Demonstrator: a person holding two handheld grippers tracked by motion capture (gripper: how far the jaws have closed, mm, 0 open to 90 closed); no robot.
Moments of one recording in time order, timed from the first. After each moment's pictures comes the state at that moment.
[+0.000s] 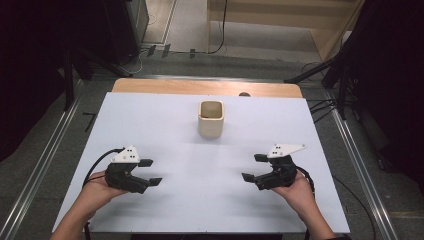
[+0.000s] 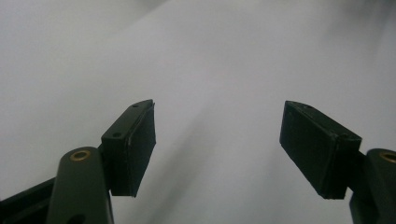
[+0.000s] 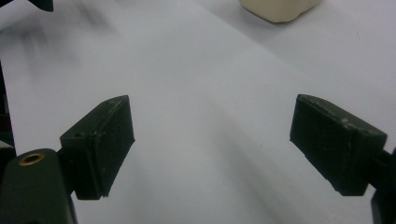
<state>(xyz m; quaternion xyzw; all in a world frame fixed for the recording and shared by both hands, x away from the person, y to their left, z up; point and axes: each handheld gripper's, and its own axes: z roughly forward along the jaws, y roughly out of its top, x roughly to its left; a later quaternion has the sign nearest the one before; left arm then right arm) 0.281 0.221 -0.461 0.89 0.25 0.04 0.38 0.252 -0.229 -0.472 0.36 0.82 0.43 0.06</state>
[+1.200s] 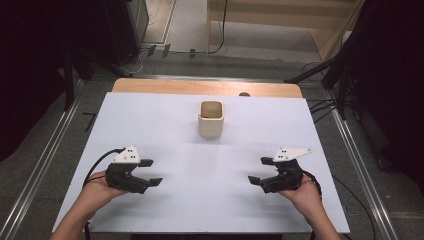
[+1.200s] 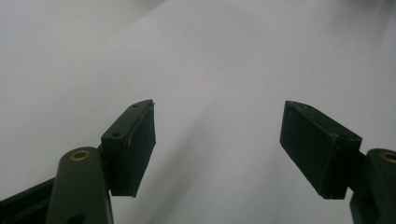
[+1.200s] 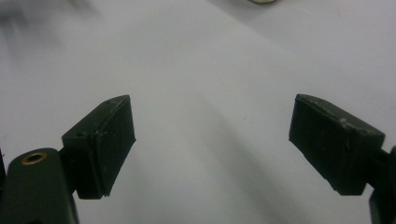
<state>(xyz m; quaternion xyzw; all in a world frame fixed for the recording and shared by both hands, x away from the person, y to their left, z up) 0.281 0.220 -0.462 0.89 0.25 0.04 0.38 0.244 -0.243 -0.479 0.38 0.83 0.42 0.07</state>
